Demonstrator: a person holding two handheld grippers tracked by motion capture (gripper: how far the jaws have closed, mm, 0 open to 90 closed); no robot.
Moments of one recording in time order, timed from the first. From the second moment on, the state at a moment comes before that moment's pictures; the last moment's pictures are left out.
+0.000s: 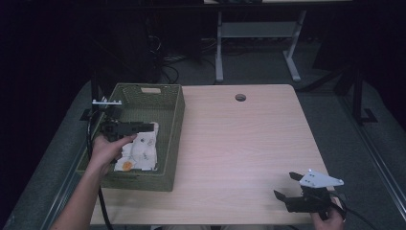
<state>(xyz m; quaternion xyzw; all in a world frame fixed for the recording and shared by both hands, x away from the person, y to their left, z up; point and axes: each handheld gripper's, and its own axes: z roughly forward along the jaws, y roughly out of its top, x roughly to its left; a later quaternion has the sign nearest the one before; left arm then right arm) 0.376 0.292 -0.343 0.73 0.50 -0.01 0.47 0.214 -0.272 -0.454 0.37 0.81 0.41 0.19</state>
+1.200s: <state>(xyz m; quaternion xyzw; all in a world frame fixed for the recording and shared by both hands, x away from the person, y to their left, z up) 0.415 0.293 -0.412 0.79 0.59 0.05 0.14 0.214 -0.269 -0.454 0.36 0.82 0.41 0.18</state>
